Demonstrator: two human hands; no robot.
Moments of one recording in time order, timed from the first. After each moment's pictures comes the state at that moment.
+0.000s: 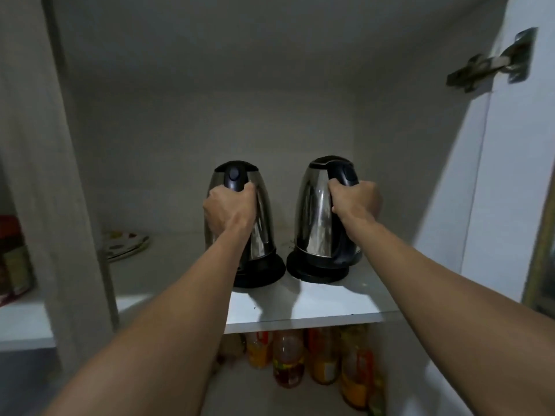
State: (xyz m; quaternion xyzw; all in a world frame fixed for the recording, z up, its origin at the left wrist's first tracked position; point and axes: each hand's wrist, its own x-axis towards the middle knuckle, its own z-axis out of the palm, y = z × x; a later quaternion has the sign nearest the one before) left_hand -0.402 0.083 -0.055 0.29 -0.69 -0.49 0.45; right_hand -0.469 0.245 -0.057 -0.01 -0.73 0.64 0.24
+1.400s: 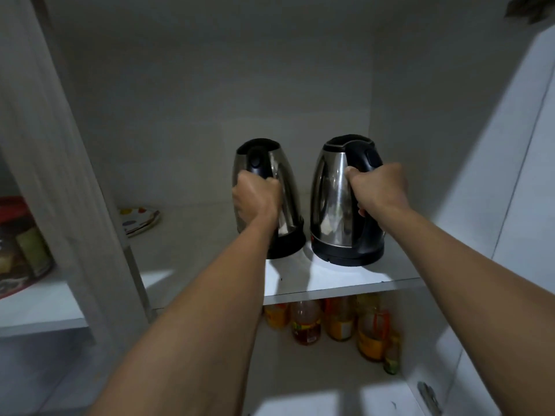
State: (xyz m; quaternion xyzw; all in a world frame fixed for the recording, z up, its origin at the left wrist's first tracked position) left_hand -0.411 0.074 -0.081 0.27 -0.74 -0.48 0.40; right_hand -0.458 0.236 -0.086 0.02 -0.78 0.59 0.19
